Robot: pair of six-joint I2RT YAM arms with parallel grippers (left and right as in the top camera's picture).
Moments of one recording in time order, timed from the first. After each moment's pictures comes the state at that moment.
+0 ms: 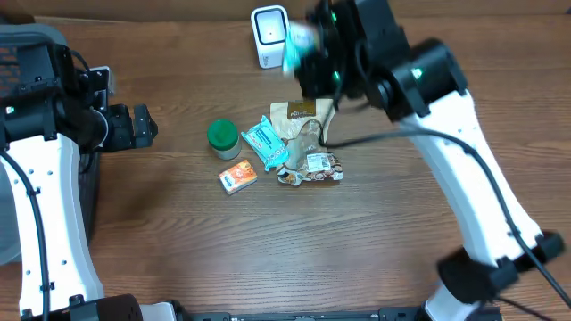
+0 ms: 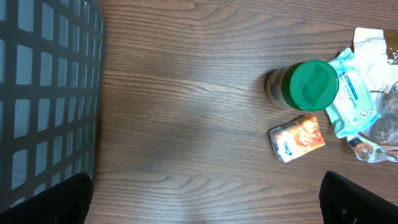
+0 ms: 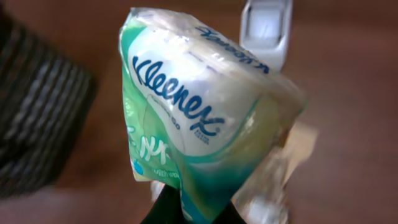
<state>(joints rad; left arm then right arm) 0.24 1.54 1.66 -1.33 0.09 0.06 0.53 1.85 2.21 -1.16 -0.10 0.27</state>
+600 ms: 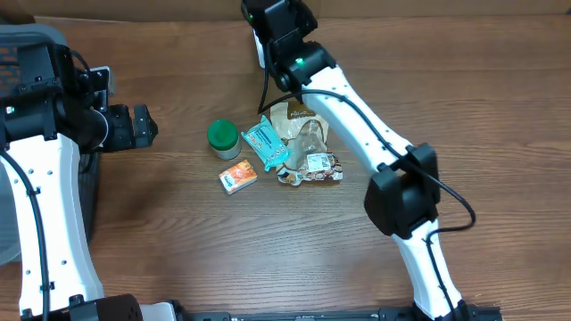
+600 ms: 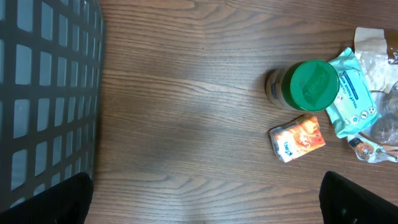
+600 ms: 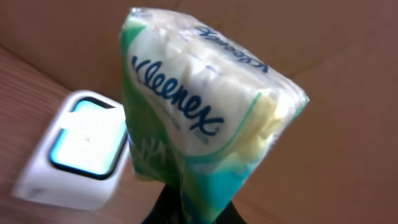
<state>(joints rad) 0.24 1.54 1.66 -1.33 0.09 0.06 0.58 2.38 2.27 -0.38 0.65 -0.49</state>
